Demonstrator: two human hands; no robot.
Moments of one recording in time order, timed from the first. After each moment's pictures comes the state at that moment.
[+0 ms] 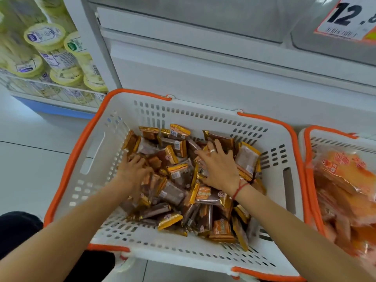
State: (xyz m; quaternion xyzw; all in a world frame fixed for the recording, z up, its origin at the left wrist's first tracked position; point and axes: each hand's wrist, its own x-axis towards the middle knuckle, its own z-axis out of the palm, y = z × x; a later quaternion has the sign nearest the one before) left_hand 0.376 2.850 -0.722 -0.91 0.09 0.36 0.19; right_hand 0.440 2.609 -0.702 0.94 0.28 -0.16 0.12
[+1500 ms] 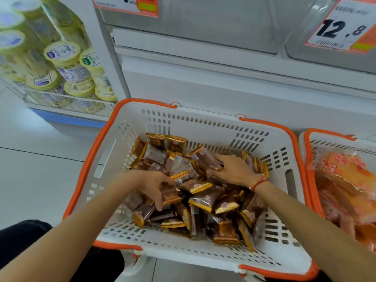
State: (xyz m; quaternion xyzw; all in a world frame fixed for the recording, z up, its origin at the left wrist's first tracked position) left_hand 0.385 2.843 -0.671 -0.83 0.09 0.51 -0.19; right_hand 0.461 2.579 -0.701 0.93 0.23 -0.25 -0.14
